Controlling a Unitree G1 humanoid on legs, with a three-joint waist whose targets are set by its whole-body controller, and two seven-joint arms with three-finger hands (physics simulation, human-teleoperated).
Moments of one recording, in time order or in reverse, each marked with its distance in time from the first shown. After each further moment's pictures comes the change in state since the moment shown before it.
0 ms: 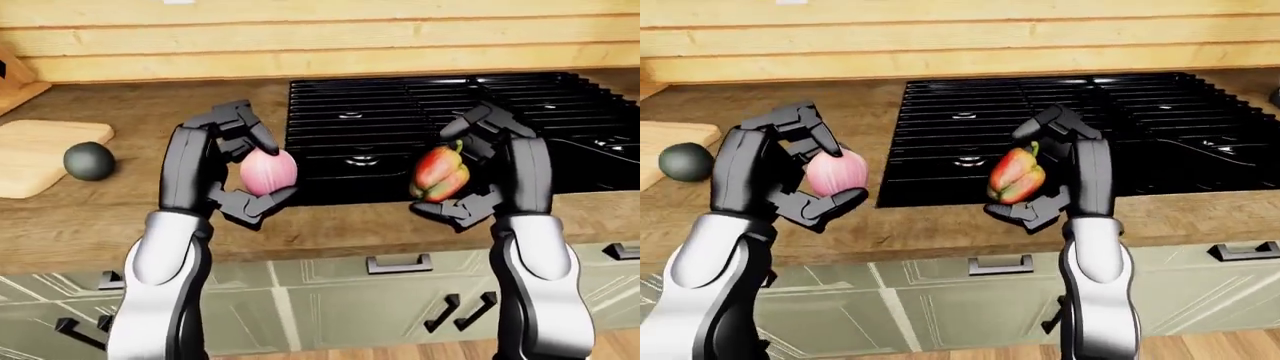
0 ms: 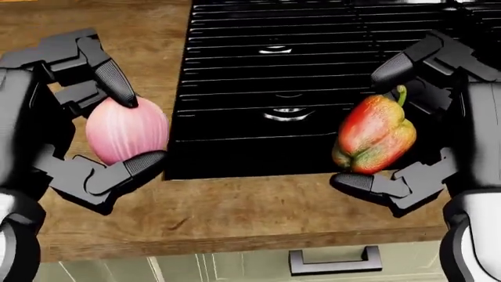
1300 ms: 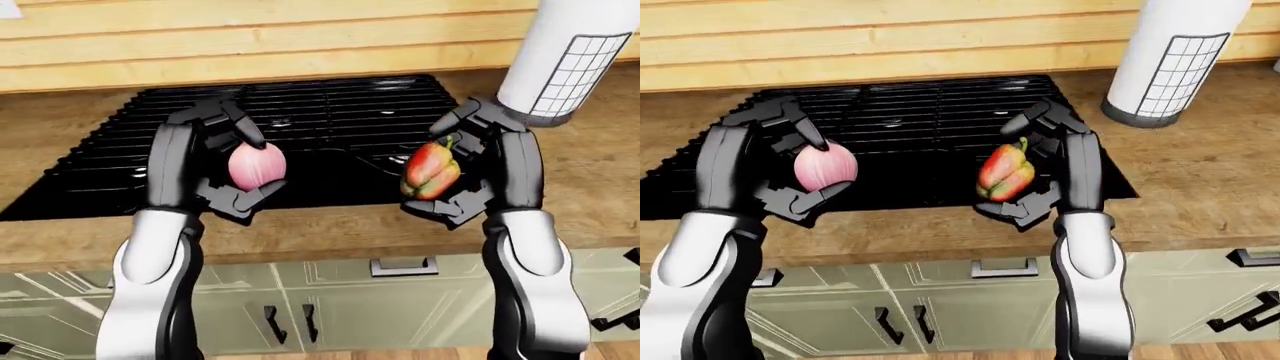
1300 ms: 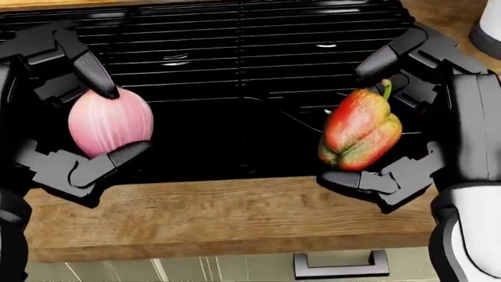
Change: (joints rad) left arm -0.009 0.015 0.041 0.000 -0.025 0.004 0.028; right arm -0.030 0.003 0.032 -0.004 0.034 0.020 -0.010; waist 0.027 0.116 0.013
